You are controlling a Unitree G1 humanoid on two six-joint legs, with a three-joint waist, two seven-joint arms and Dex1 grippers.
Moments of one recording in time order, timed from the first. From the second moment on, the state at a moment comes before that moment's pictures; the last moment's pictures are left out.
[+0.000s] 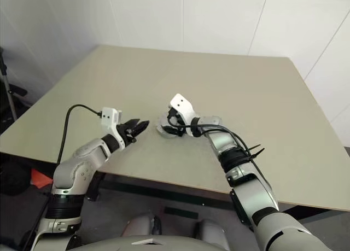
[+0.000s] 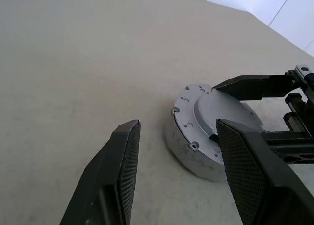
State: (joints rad) left arm -0.22 0.24 0.10 -0.15 -0.47 0.65 -0.41; right arm -0.70 -0.20 0.28 0.55 0.02 0.30 0.78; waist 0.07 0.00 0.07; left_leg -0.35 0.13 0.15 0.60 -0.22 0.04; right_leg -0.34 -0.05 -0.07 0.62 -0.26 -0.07
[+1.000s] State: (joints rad) left arm -0.55 -0.01 0.38 0.31 -0.81 0.95 -0.15; right arm -0.72 -0.20 0.28 0.57 0.03 0.31 0.80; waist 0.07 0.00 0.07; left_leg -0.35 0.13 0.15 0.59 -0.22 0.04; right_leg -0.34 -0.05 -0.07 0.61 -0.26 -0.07
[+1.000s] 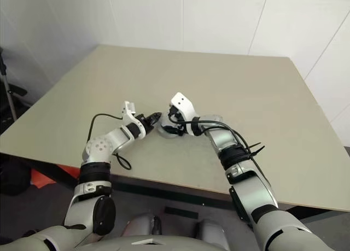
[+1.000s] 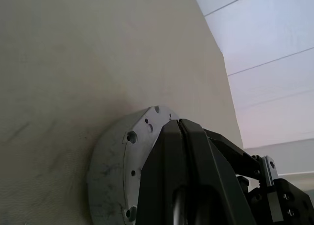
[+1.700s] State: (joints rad) left arm -0.61 0.03 0.42 0.31 -0.84 1.16 -0.06; right arm -0.71 -0.20 0.27 0.55 0.03 0.32 0.79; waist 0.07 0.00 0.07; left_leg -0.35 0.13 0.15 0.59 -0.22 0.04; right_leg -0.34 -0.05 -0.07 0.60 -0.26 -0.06
